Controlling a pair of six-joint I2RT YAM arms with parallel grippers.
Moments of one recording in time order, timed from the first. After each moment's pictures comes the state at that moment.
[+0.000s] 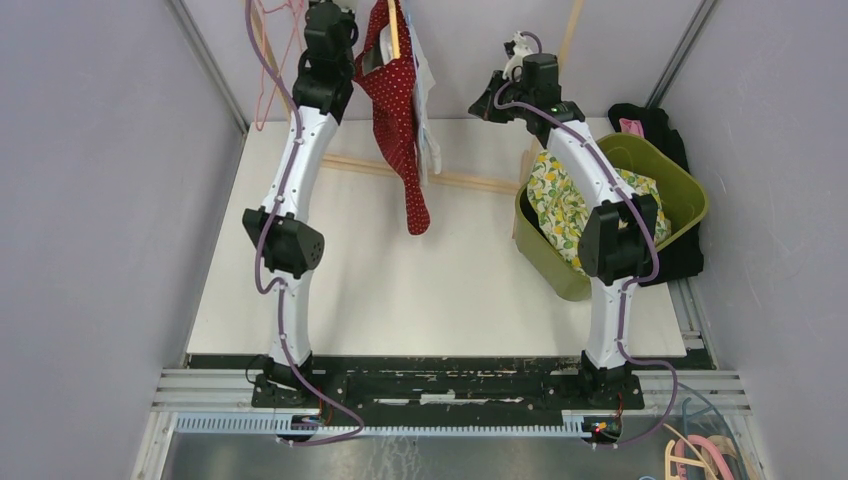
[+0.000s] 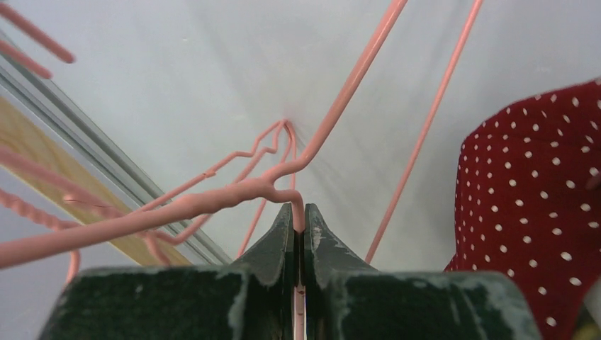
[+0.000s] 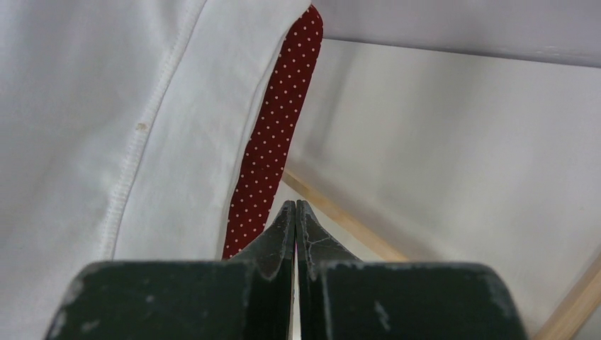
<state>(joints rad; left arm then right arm) -0.29 2.22 2.57 -0.21 -0.51 0.41 0.26 2.11 2.06 -0.34 -0.38 0.40</state>
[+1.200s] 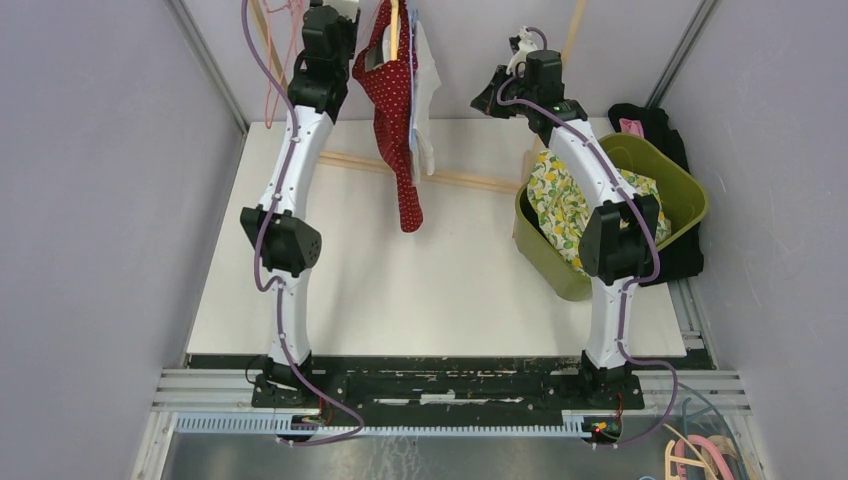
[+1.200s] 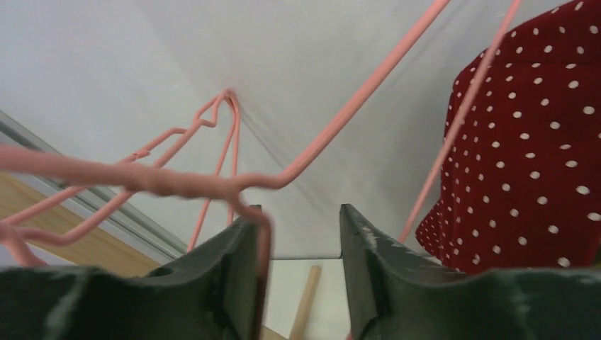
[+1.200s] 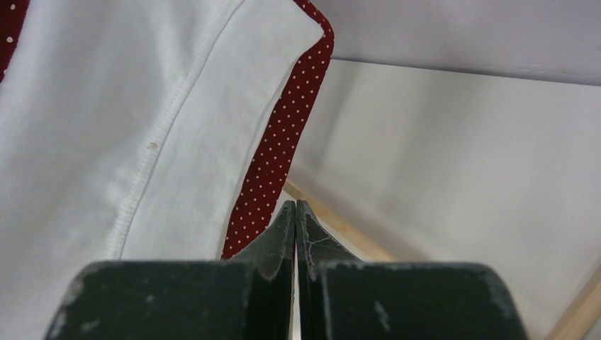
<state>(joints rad) -0.25 2.23 2.56 -0.31 -0.36 0.30 0.25 2.11 2.07 -0.31 -0.37 0.42</state>
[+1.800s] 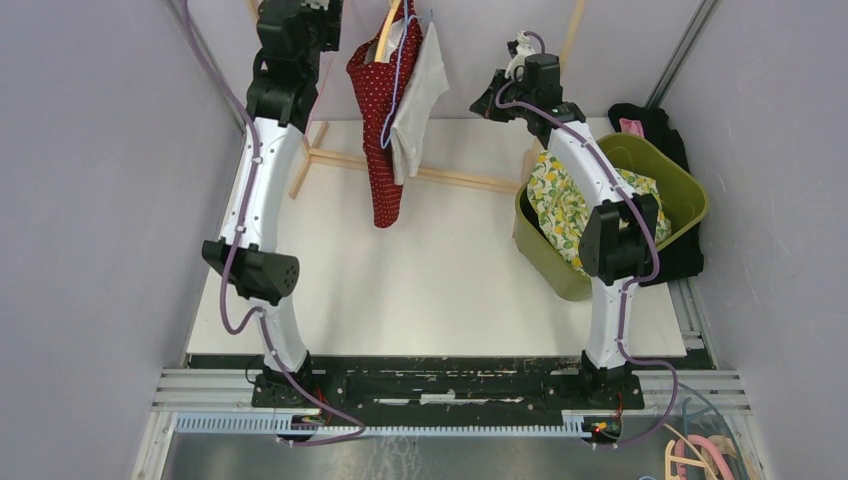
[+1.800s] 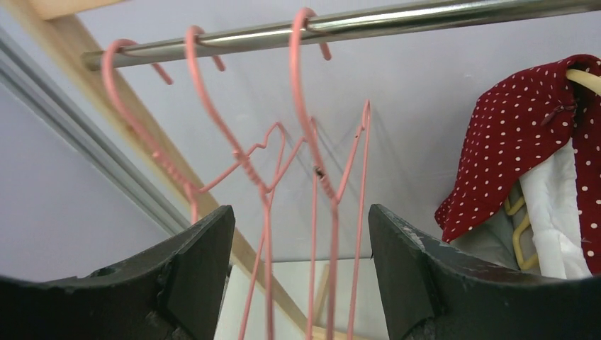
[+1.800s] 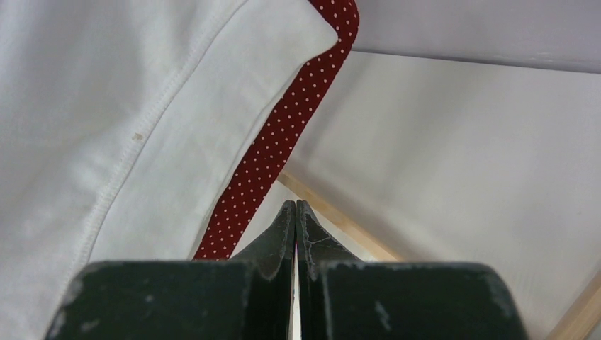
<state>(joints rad) -0.25 1.96 2.42 -0.36 -0.32 0.30 0.25 2.11 2.04 -0.30 -0.37 0.42</state>
